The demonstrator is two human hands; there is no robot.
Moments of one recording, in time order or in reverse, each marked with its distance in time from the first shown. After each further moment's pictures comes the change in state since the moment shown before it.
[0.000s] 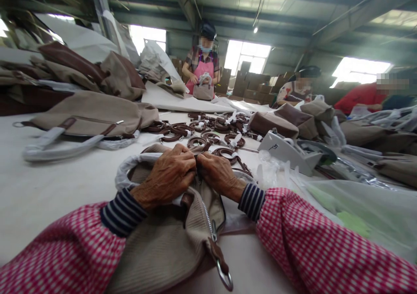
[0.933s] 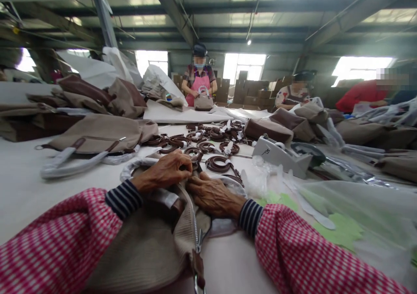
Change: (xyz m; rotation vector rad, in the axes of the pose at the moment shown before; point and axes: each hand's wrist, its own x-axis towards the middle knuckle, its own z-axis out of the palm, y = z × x) left_hand 0.040 -0.019 -0.013 -0.262 -0.208 -0.036; right_hand -0.034 0.024 0.026 0.035 0.075 -0.523
